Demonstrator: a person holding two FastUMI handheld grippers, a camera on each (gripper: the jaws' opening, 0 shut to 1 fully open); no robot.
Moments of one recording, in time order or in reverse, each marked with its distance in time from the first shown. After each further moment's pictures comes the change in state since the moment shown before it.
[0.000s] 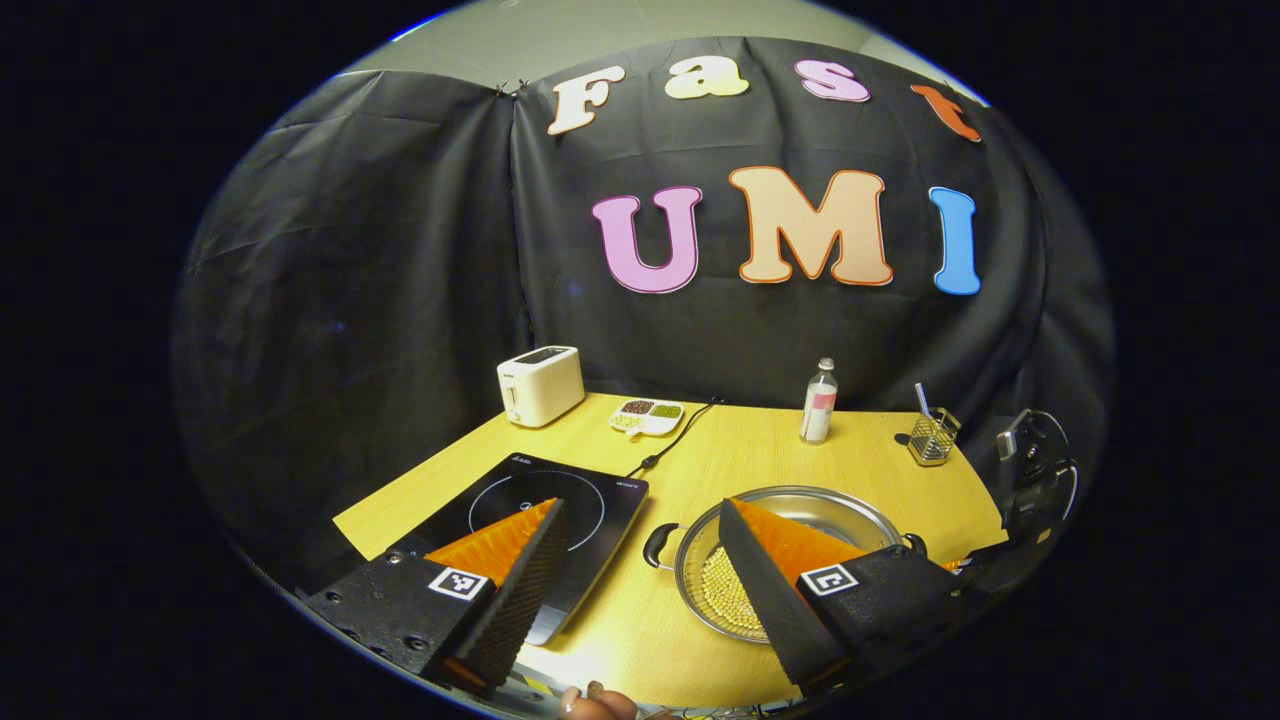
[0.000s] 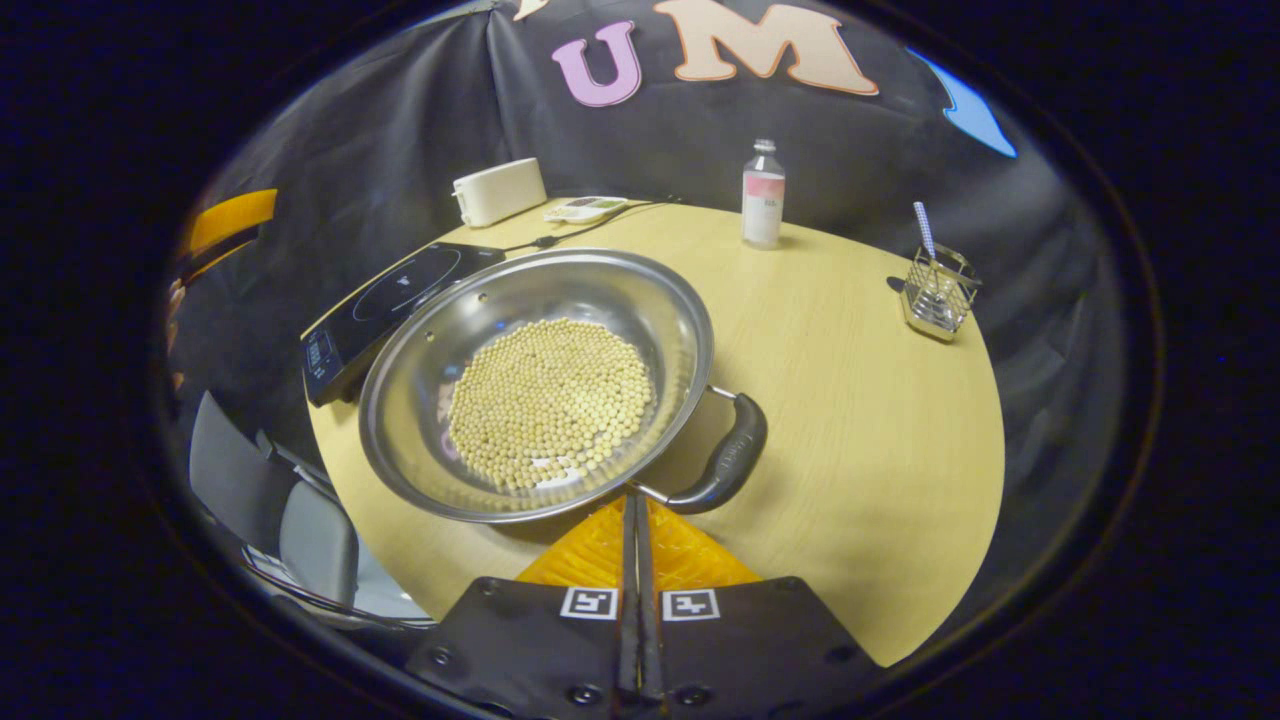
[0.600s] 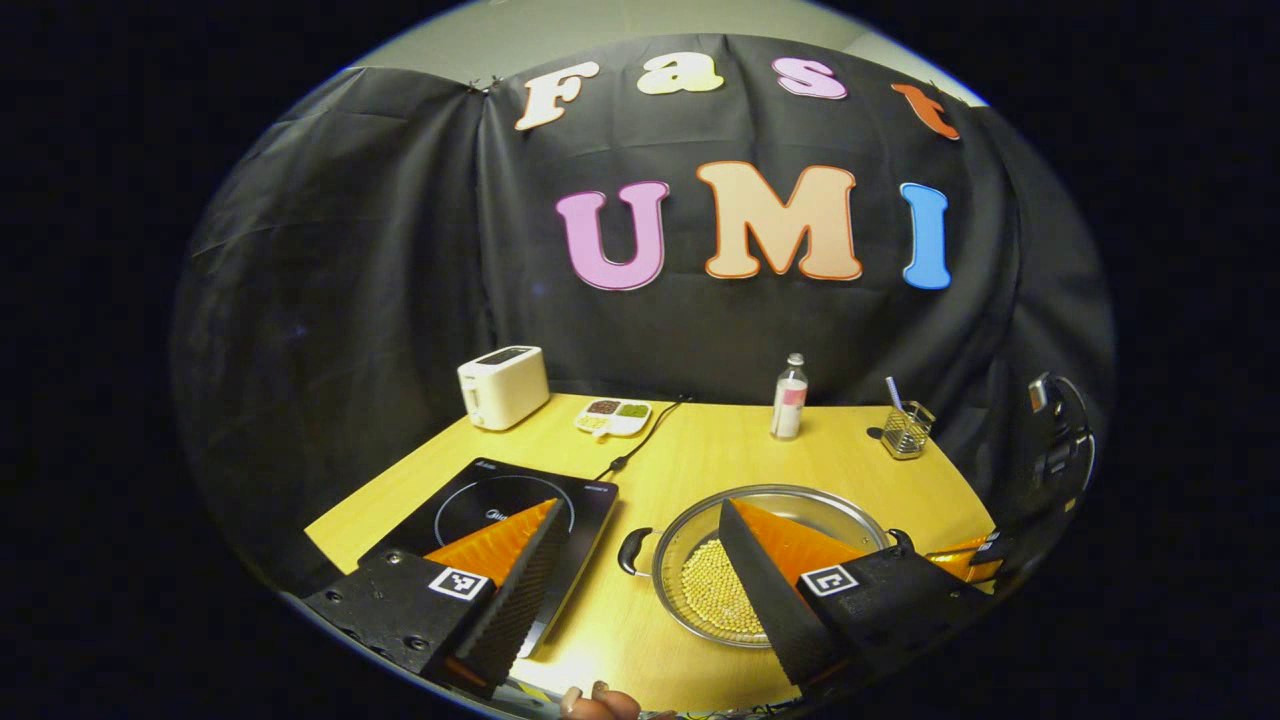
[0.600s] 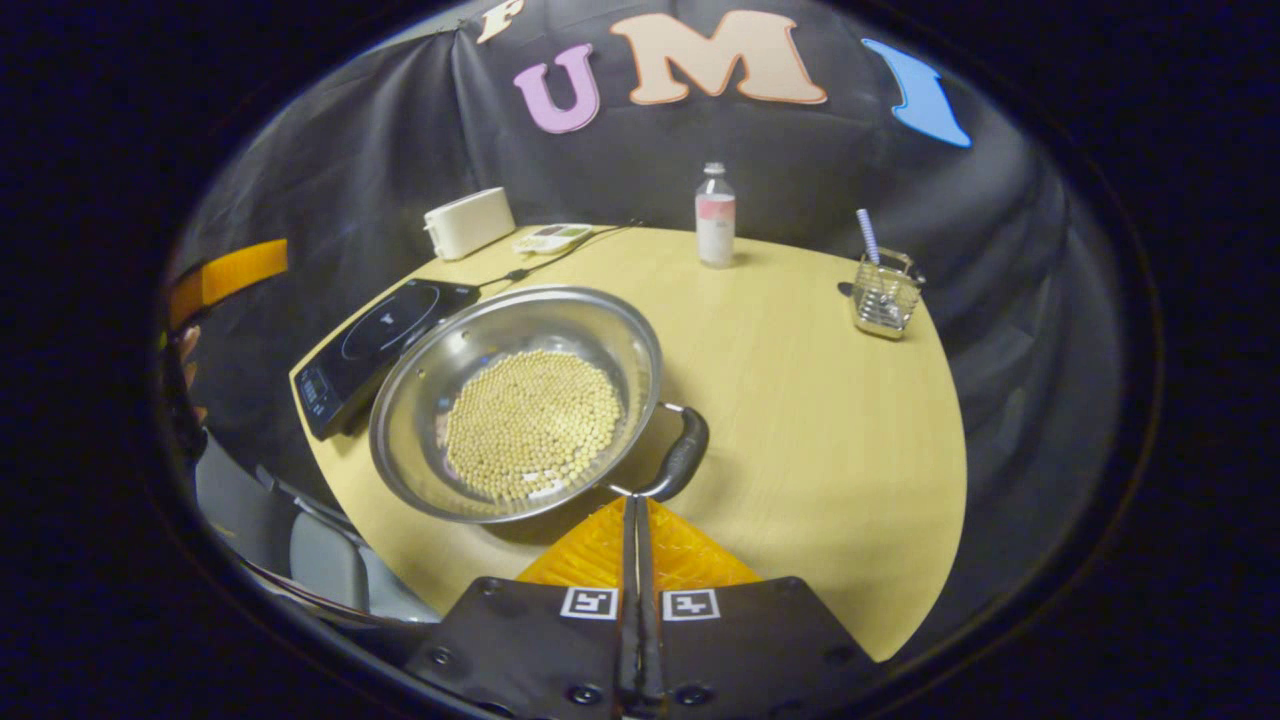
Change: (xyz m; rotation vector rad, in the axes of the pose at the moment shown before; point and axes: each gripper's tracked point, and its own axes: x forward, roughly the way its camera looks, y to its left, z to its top) left arm 0.033 -0.021 -0.005 0.042 0.017 -0.155; right arm -0.045 -0.023 0.026 0.111 -0.074 -0.107
